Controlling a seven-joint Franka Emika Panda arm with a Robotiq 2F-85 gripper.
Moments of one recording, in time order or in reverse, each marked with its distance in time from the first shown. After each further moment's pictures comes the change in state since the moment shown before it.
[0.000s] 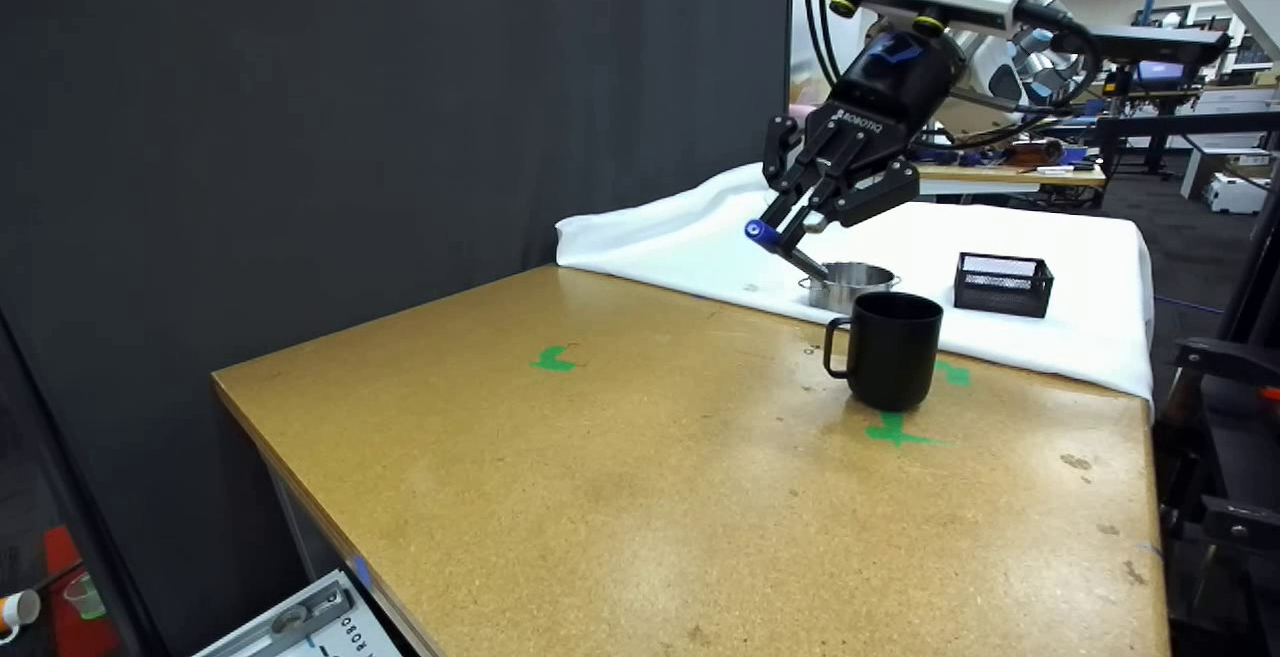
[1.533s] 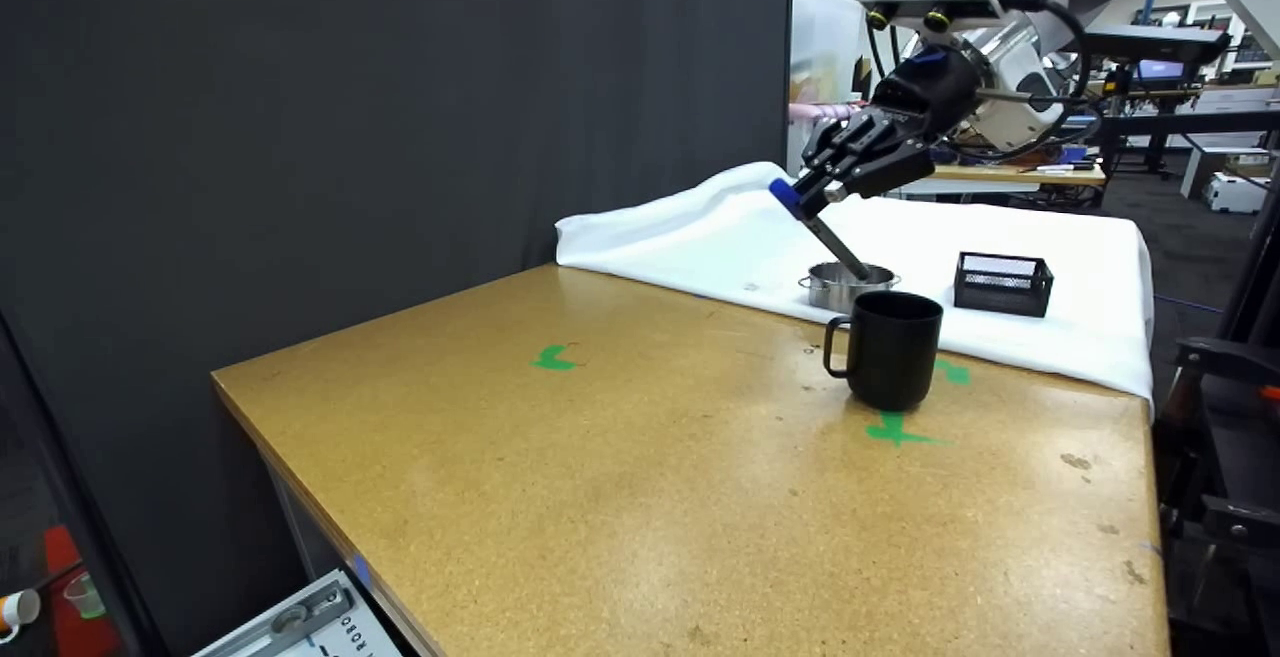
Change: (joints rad) arm -0.400 0.000 0.158 -0.061 0.206 -0.166 0.010
